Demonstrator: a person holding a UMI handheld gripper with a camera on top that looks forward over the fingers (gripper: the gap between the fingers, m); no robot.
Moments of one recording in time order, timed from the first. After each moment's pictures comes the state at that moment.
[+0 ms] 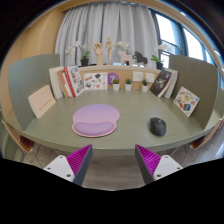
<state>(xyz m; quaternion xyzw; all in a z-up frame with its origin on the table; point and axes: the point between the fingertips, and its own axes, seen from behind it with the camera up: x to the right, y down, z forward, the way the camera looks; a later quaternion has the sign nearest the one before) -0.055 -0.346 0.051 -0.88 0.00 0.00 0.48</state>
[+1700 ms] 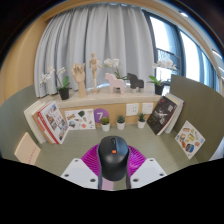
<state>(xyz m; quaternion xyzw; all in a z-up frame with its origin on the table) -0.007 -0.089 0.209 -0.85 0.06 -0.02 0.52</state>
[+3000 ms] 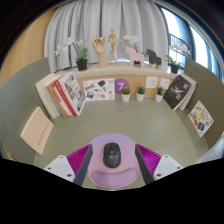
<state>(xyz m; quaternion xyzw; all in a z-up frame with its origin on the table) -0.126 -0.156 0.128 -0.91 0.03 0.01 0.42</state>
